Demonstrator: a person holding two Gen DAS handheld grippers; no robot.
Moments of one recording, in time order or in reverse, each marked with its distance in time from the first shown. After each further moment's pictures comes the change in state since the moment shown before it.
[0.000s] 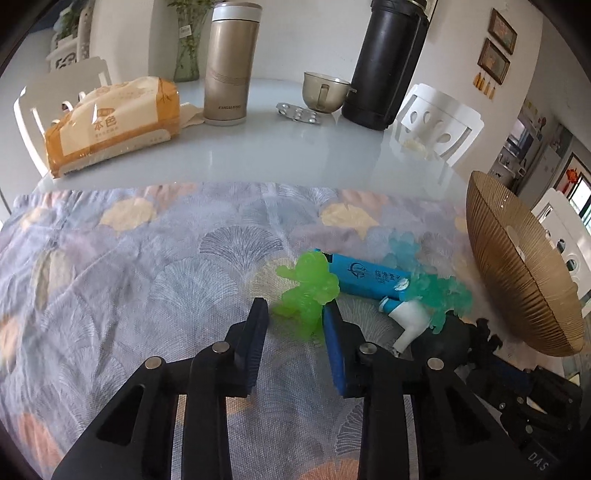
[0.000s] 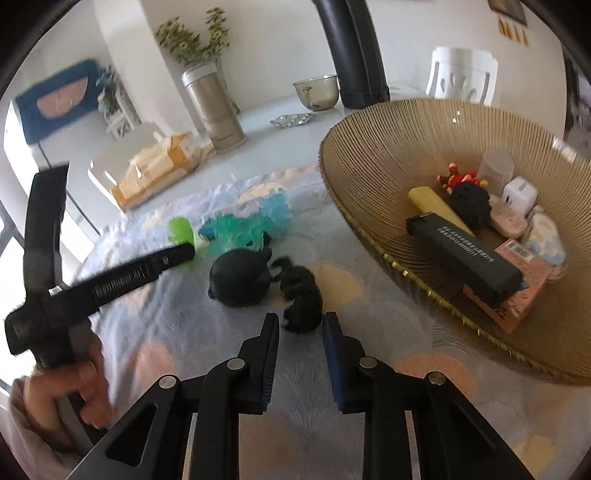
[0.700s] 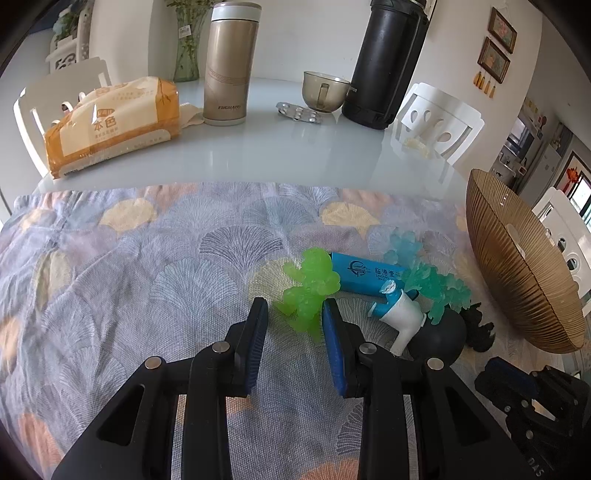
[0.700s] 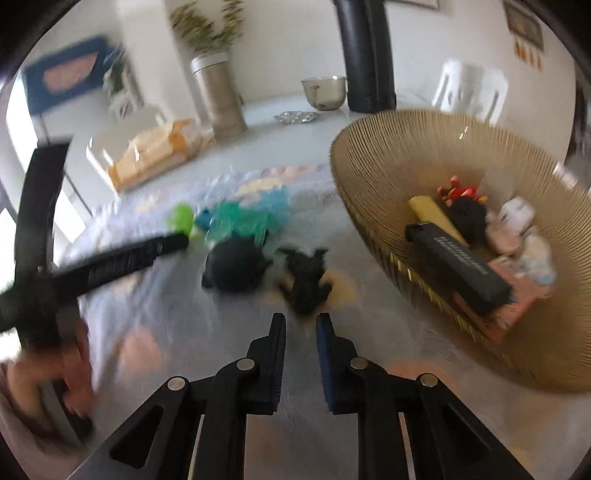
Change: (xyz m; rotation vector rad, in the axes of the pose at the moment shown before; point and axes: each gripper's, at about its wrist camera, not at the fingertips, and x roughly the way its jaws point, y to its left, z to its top) left arm 0.000 0.000 -0.001 -0.001 0.002 -0.003; right arm -0.010 0.006 -0.006 -0.103 0.000 -0.045
